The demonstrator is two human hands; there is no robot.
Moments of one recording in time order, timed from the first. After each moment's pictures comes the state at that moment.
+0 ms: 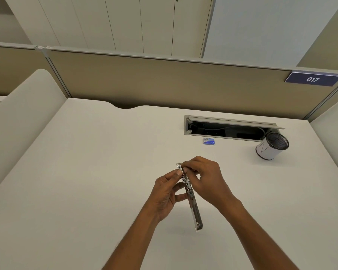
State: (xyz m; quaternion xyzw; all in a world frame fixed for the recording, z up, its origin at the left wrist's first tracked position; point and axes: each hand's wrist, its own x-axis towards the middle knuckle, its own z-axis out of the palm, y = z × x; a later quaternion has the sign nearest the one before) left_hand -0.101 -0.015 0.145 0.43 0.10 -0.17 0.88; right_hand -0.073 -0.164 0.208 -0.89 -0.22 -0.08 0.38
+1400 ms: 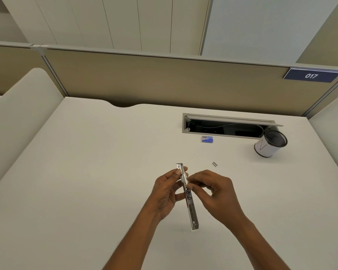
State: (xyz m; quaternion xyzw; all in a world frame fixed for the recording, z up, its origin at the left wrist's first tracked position) left_hand -0.101 -0.024 0.146 0.42 0.14 -0.18 0.88; right_hand -0.112 -0.191 0.197 -0.84 -0.18 -0.07 0.51
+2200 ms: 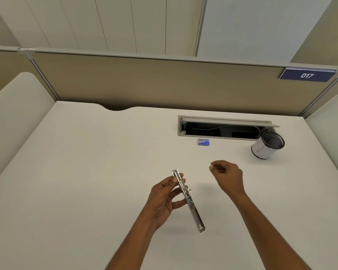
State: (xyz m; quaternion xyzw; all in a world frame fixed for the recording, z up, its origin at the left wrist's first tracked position) left_hand -0.089 -0.027 0.123 0.40 0.16 -0.20 0.88; right_hand -0.022 -0.250 0.128 -0.87 0.11 -0.04 0.47
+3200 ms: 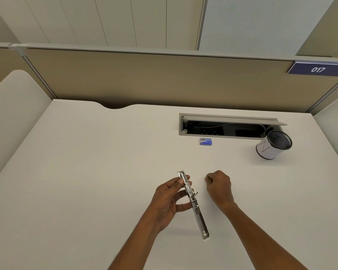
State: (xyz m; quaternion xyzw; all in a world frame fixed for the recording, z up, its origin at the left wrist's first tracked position) left_hand -0.074 -0.034 0.125 0.42 0.15 -0.23 0.86; right_hand -0.008 -0.237 0.057 -0.96 0.07 0.01 0.26
